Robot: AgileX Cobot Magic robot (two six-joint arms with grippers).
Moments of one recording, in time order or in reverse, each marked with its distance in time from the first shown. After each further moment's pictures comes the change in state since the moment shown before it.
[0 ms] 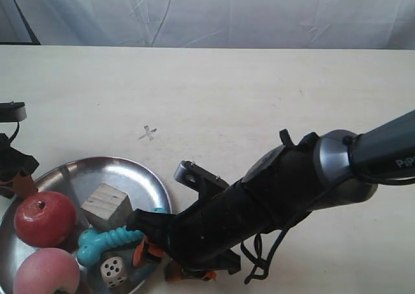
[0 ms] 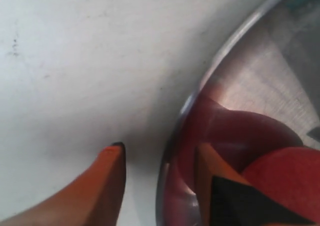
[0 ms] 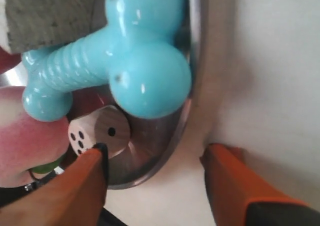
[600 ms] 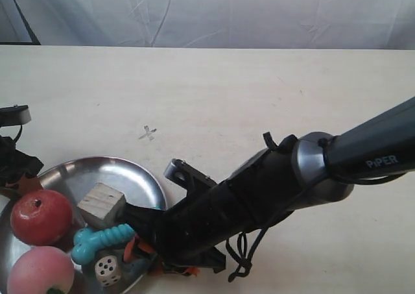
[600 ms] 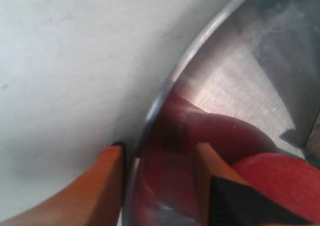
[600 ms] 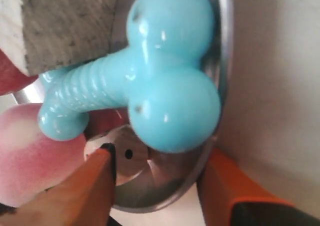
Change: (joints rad) left arm 0.006 0.031 0.009 -0.091 0.008 0.071; right arm 0.026 0.061 -0.058 0.111 -0.021 -0.043
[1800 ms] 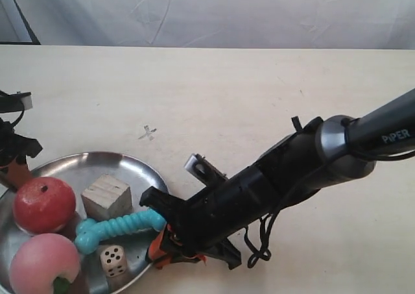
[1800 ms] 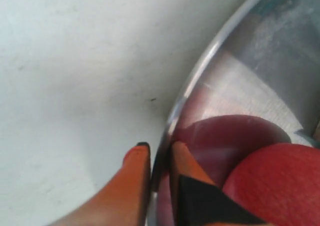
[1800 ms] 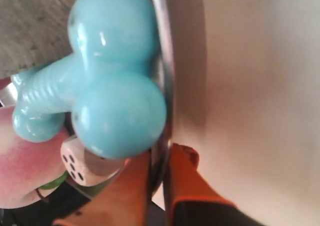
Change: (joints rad) left arm -0.054 0.002 -0.152 0.124 0.209 -0.181; right arm -0.156 -0.003 0.030 -0.064 0.252 0.011
